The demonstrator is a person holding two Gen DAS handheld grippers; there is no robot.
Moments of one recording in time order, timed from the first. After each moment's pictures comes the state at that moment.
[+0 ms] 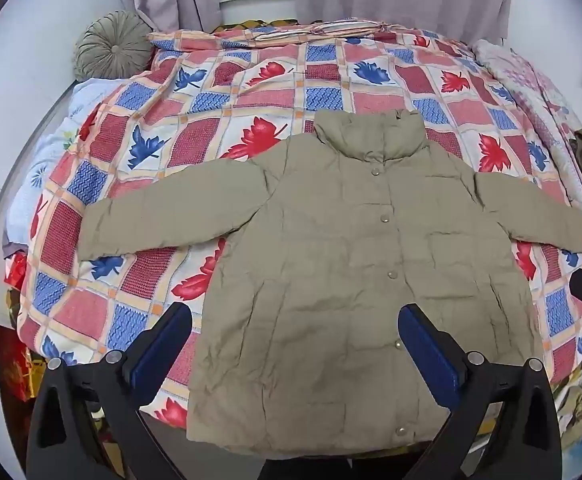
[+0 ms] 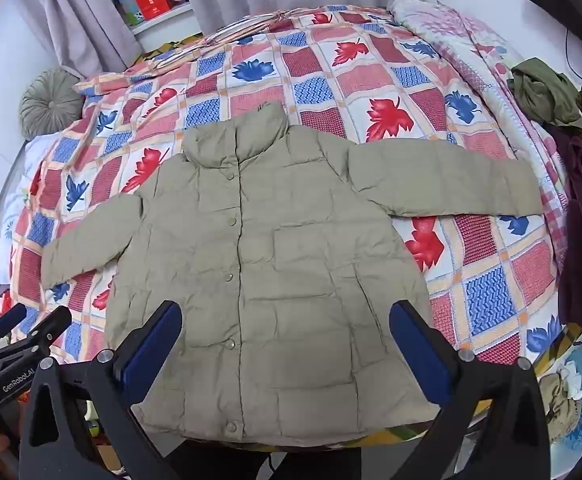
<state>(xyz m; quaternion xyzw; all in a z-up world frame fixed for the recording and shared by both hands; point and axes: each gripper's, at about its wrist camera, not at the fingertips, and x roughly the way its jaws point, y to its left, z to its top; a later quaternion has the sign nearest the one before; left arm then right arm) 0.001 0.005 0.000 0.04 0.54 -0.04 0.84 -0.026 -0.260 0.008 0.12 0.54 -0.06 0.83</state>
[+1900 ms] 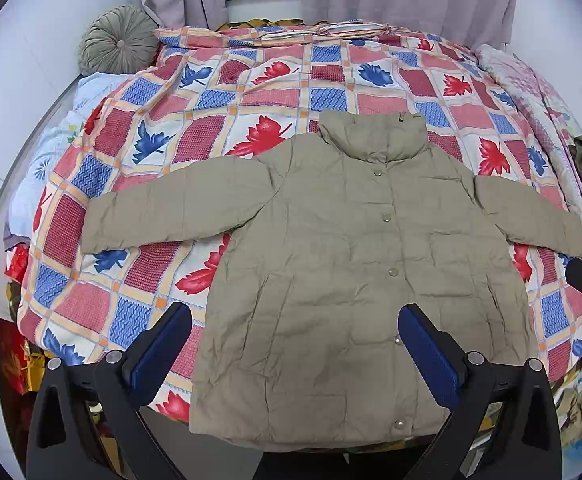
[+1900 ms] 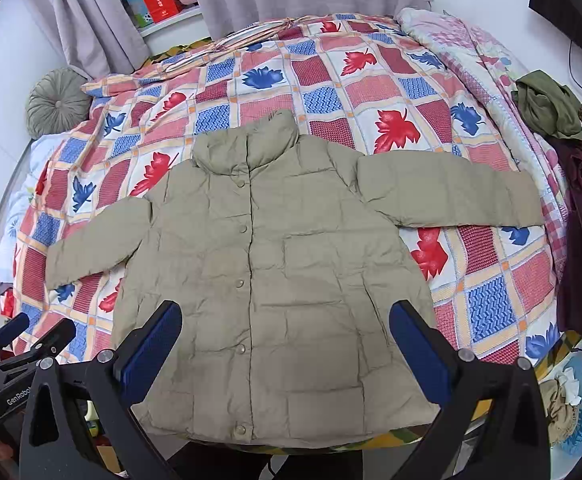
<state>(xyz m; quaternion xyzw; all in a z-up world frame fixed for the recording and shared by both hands) -0.009 0.013 0.007 0.03 0.55 -0.02 0.84 -0.029 -0.257 0.010 0.11 0.53 -0.07 0.84</state>
